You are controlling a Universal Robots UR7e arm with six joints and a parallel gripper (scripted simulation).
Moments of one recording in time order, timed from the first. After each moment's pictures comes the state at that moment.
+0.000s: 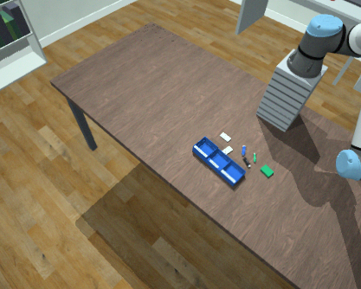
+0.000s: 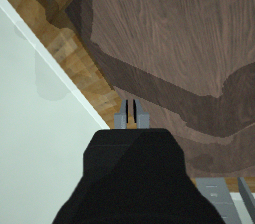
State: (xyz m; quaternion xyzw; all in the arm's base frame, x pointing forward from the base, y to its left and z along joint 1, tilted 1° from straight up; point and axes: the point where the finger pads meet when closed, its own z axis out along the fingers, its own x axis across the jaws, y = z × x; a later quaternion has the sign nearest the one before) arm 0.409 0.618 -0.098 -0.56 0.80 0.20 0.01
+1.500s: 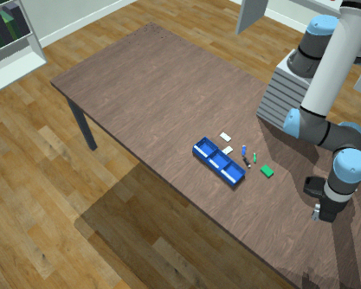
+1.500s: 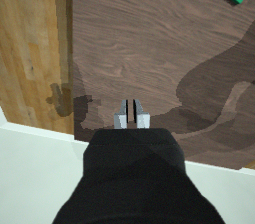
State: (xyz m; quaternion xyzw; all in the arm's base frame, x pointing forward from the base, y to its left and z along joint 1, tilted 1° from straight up) arm 0.486 0.404 -0.110 -0.19 0.97 0.14 -0.01
